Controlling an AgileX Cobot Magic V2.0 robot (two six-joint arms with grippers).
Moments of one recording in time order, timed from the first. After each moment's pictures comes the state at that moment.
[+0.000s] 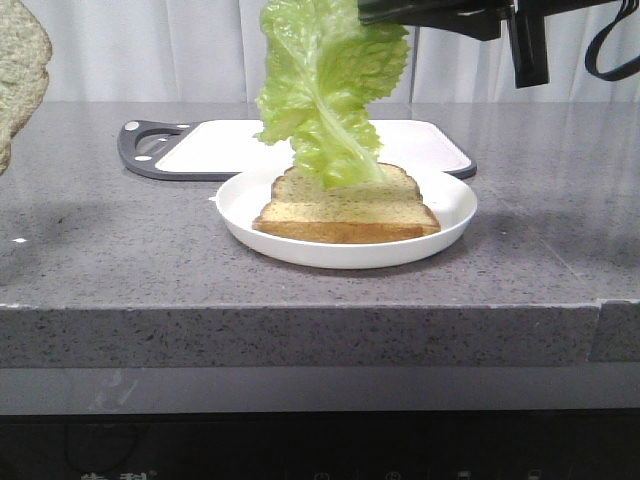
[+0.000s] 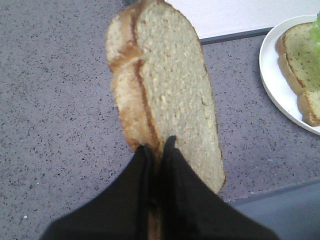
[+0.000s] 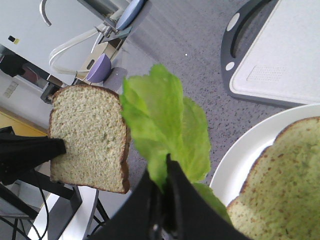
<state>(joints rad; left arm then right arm) -0.45 0.87 -0.90 0.17 0.86 -0.25 0.18 1.44 -0.84 1.75 0.89 -1.23</state>
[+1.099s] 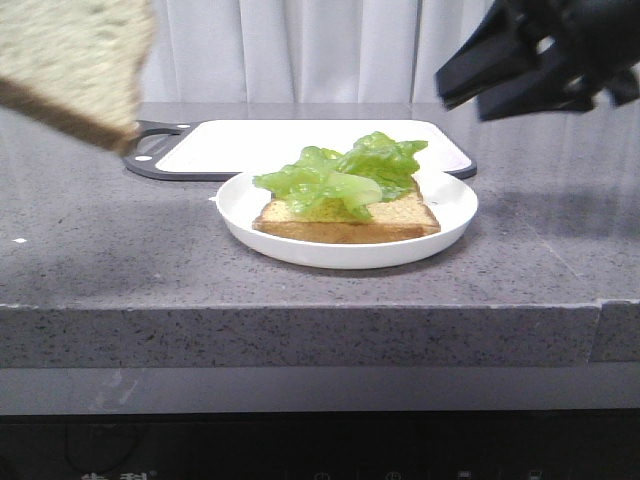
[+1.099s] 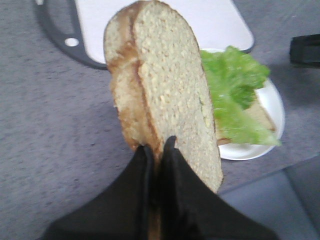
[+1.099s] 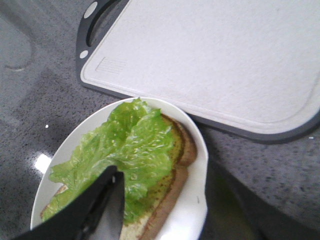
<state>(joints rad) -0.45 0.90 -0.90 -0.26 0.72 -0.05 0.07 1.43 -0.89 1.34 0.61 -1.14</state>
